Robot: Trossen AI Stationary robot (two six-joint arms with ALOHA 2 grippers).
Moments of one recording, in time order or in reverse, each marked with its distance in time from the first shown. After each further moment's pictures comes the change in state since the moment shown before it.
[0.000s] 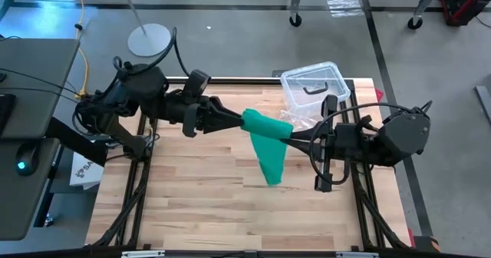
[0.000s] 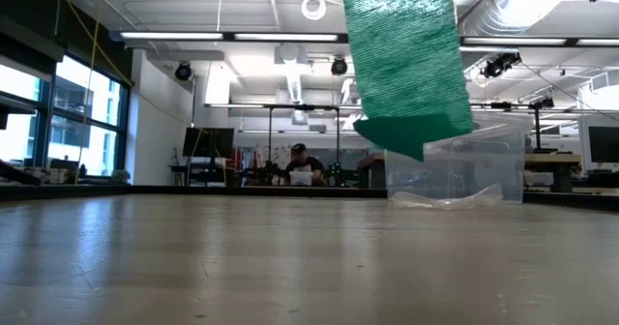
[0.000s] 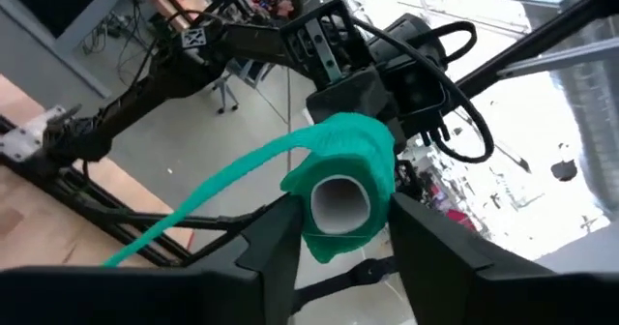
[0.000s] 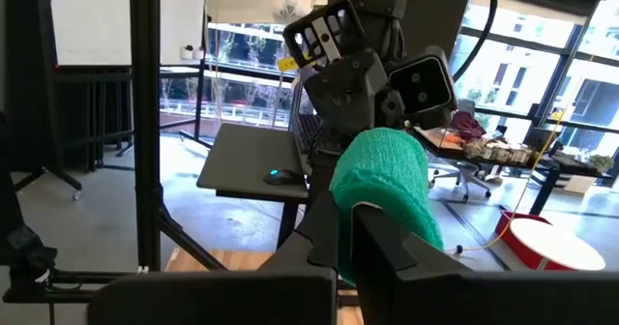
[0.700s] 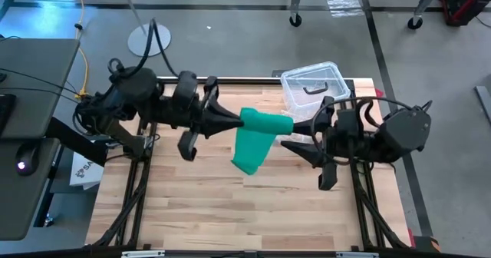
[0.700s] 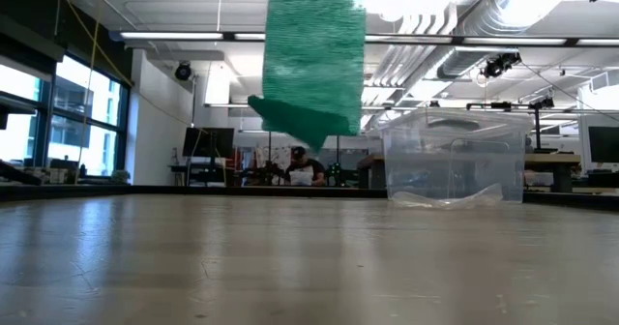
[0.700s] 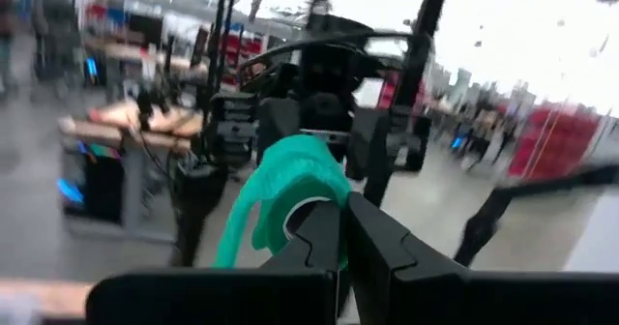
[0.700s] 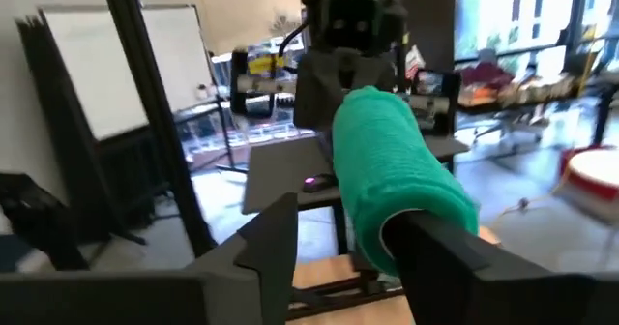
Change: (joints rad) left arm -0.038 0.002 0.000 0.093 -0.037 0.743; right arm -0.003 -0.015 -0.001 -0.005 -0.020 0.325
